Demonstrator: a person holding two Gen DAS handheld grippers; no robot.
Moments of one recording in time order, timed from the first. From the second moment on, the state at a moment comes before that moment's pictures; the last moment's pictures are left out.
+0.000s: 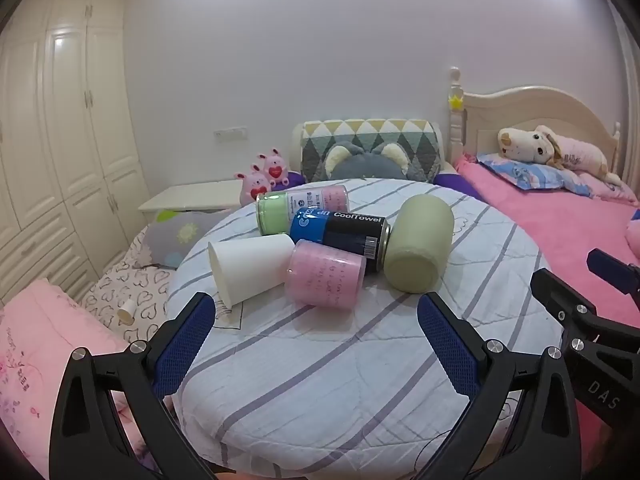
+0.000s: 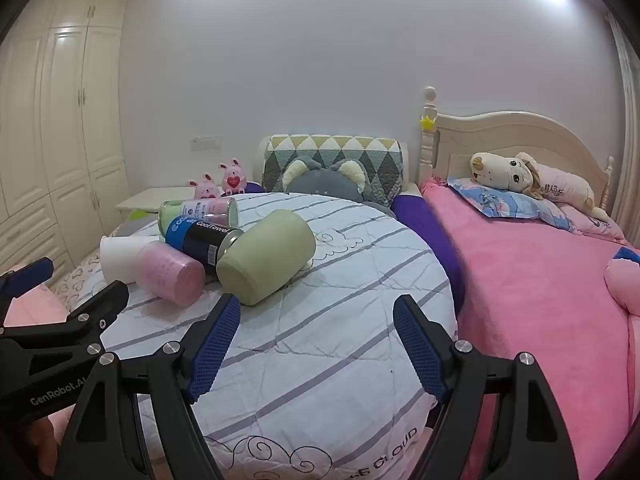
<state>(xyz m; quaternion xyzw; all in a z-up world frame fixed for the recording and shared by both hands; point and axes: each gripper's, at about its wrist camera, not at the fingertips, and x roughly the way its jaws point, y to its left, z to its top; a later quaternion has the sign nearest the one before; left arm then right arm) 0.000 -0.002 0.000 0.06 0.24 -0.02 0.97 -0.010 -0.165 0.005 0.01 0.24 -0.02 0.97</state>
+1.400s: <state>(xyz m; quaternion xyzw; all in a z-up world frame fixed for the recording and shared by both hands) -0.001 0.002 0.004 0.04 0.24 -0.02 0.97 -0.011 -0.174 0.003 0.01 0.26 -0.03 0.96</state>
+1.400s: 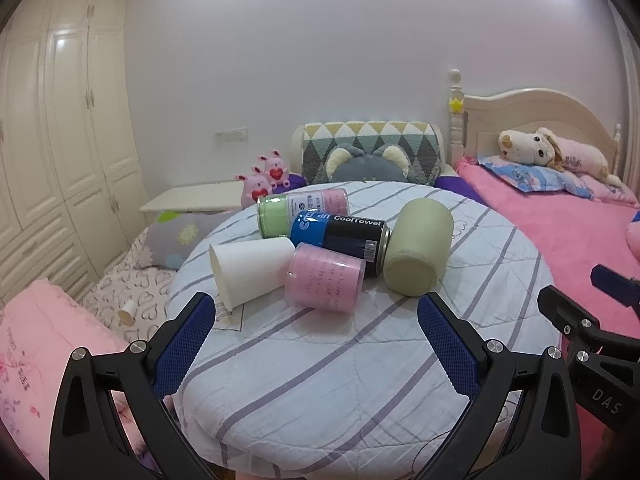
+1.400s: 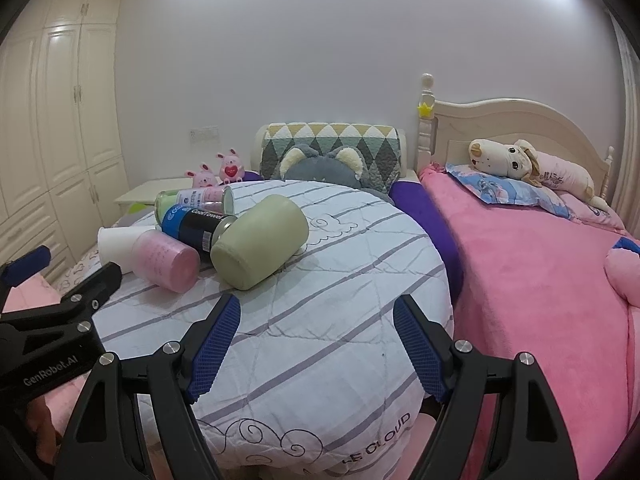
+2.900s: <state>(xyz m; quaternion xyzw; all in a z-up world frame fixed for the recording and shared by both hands) 0.042 -0.003 0.002 0.07 0.28 -0.07 0.96 0.023 -0.184 -0.003 0.05 0.32 -0.04 0.95</state>
